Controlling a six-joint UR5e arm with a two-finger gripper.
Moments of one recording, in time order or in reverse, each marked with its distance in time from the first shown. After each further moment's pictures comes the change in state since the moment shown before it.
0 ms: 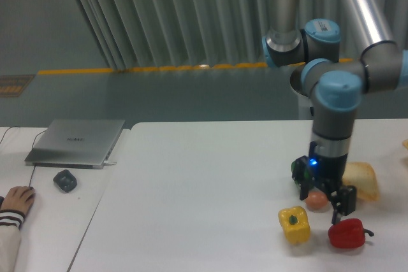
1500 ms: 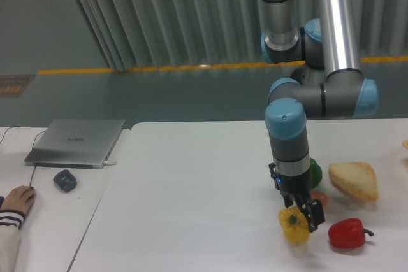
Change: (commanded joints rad) arm -0.058 -0.041 -0.011 0.002 0.026 -0.044
